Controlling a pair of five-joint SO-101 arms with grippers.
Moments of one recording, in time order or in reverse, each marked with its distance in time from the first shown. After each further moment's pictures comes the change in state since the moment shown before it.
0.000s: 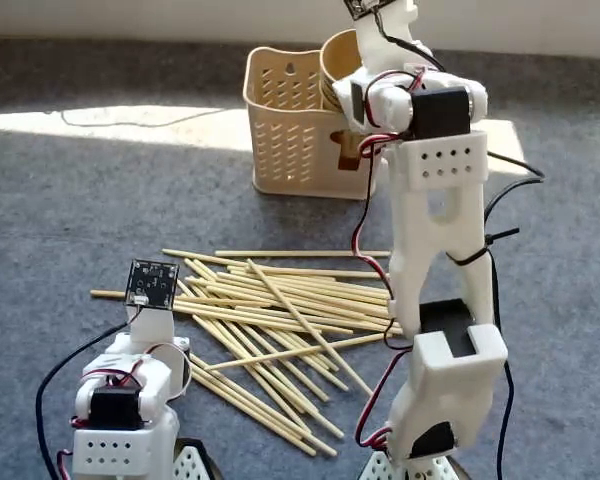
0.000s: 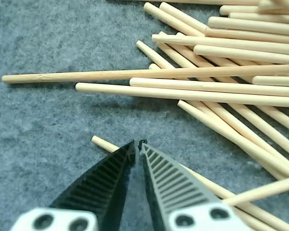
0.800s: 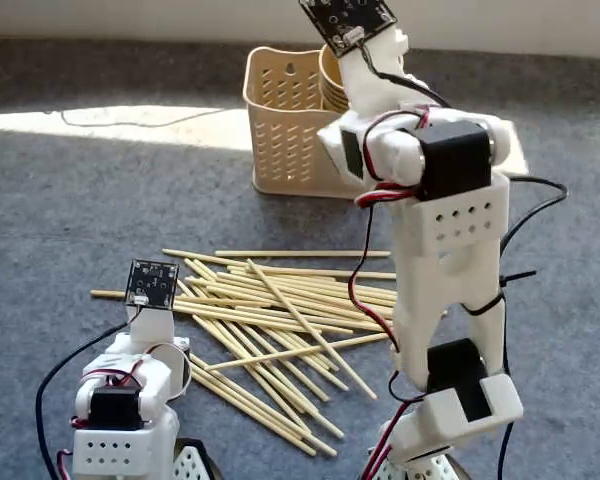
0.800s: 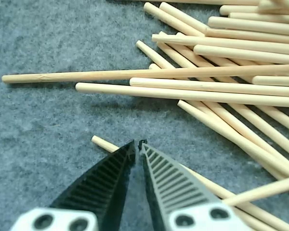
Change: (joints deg) left arm 0.0 0.0 0.0 0.0 0.0; right arm -5.8 -15.7 3.2 17.8 0.0
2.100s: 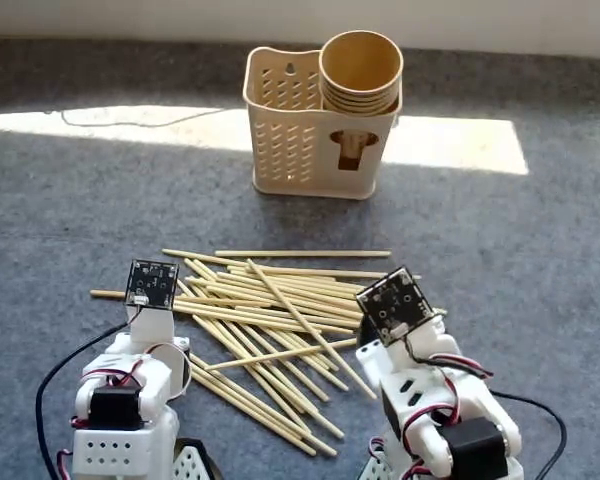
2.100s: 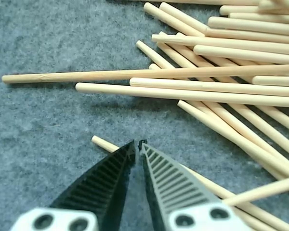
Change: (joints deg) left arm 0.0 0.0 0.0 0.0 0.0; right arm 1.1 -100.9 117.5 -20.3 0.0
